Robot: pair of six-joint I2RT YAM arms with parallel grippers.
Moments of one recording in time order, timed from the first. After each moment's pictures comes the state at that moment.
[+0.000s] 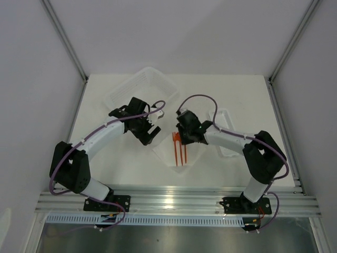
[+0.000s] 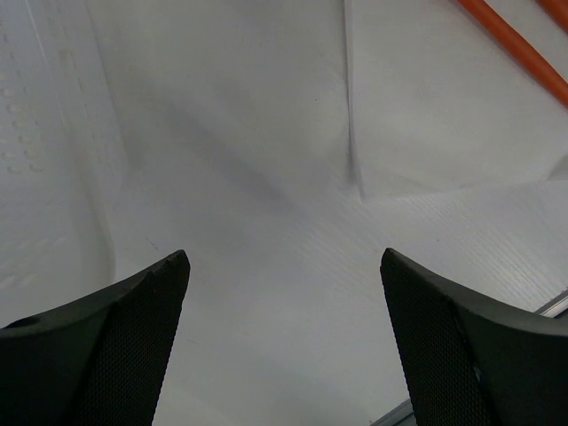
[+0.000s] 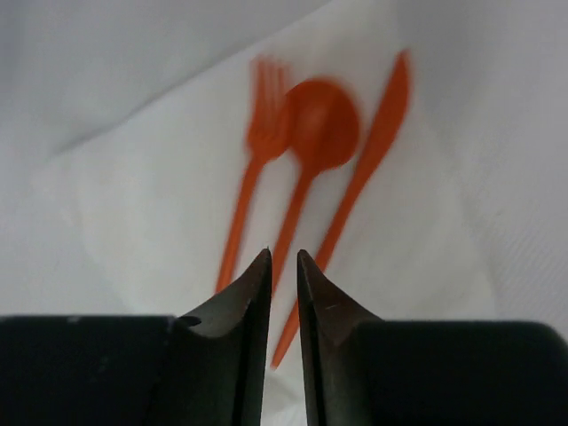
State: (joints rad) left arm -0.46 1.49 1.11 -0.71 0.14 0.37; right arm 0.73 1.75 1.14 -0.35 0.07 0.43
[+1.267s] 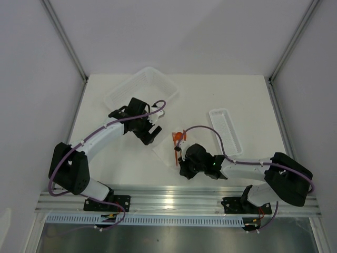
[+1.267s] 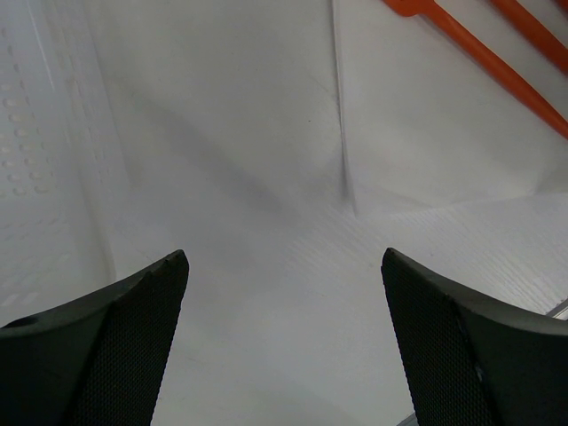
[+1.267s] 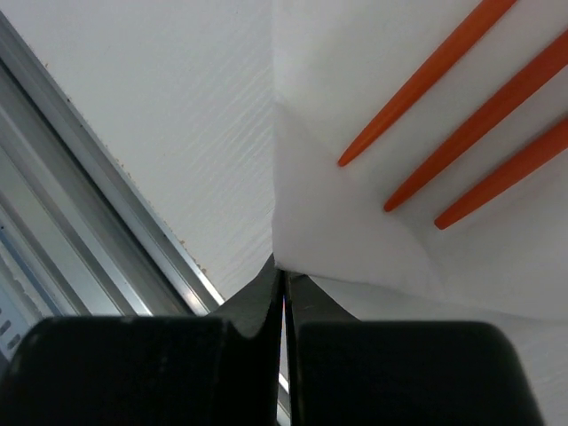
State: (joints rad) left arm -0.47 1.48 1.09 -0.66 0.17 0.37; right arm 1.02 1.39 0.55 0.03 -0.15 0.32
